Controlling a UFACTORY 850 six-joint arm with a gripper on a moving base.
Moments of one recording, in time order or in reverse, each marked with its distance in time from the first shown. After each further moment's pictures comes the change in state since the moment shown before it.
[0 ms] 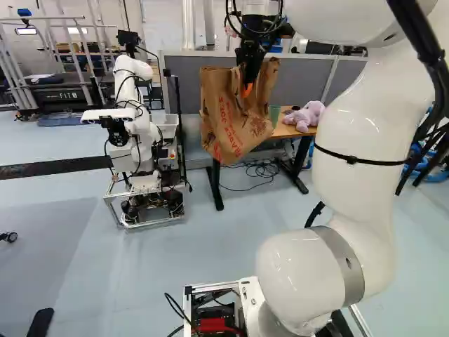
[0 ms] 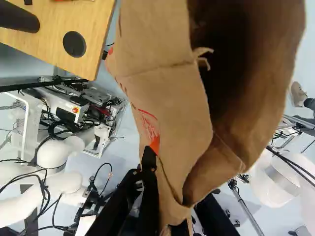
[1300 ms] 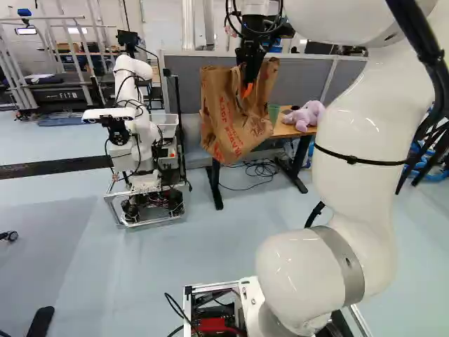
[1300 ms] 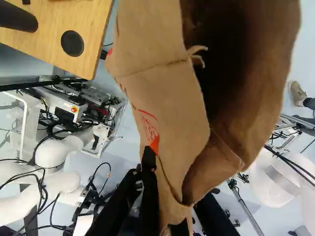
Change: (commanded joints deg) arm 0.0 0.0 0.0 0.0 0.0 0.0
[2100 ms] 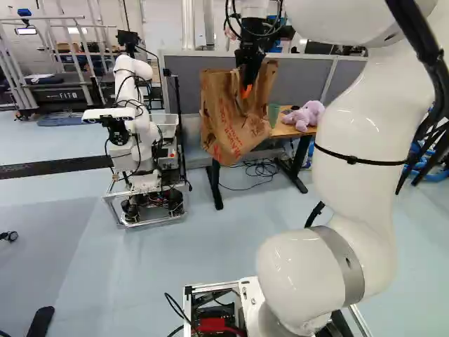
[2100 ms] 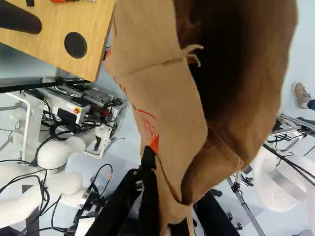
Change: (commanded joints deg) arm 0.0 0.0 0.4 0.0 0.8 0.0
